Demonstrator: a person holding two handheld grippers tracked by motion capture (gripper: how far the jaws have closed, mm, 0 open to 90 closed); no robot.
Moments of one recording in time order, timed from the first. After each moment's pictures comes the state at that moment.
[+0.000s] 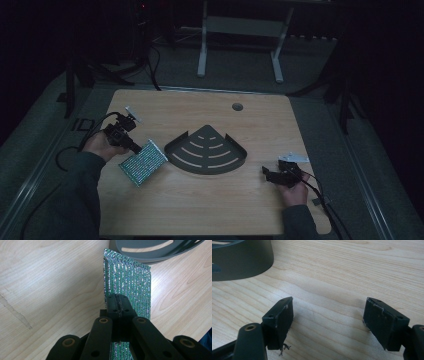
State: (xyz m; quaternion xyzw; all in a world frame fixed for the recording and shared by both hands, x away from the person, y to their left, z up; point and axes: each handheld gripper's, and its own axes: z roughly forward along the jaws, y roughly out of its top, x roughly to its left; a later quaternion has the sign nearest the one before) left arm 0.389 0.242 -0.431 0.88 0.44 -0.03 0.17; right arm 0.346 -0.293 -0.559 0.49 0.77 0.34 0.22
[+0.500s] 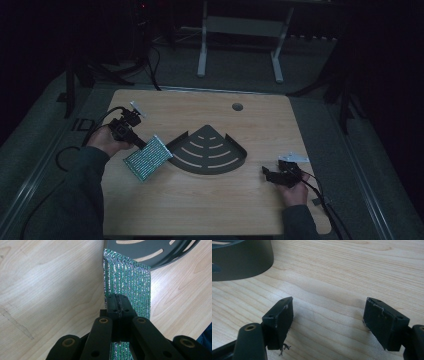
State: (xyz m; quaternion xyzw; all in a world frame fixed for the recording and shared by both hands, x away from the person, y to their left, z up) left arm 0.397 0.228 -0.417 0.89 0.43 -0.02 0.18; right arm 0.346 -0.293 -0.559 0.49 0.77 0.34 0.22
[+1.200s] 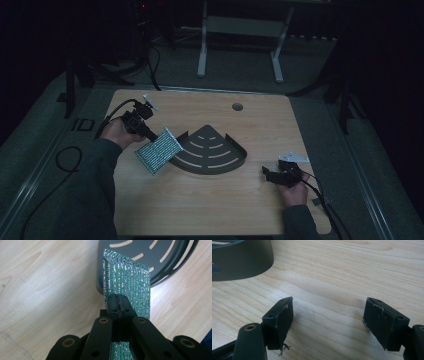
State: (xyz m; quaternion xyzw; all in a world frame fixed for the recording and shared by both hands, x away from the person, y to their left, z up) left arm 0.414 0.196 -0.403 0.89 0.41 -0.01 0.19; right arm 0.346 -0.293 -0.559 0.49 0.77 0.34 0.22
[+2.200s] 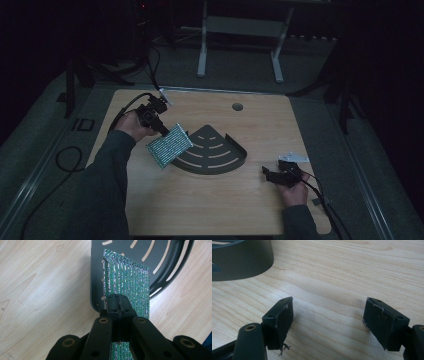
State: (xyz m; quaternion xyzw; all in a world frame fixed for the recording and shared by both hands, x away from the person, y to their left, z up) left arm 0.432 0.160 -0.392 0.91 0.38 0.00 0.18; right arm 0.346 -0.293 -0.559 0.49 0.77 0.34 0.22
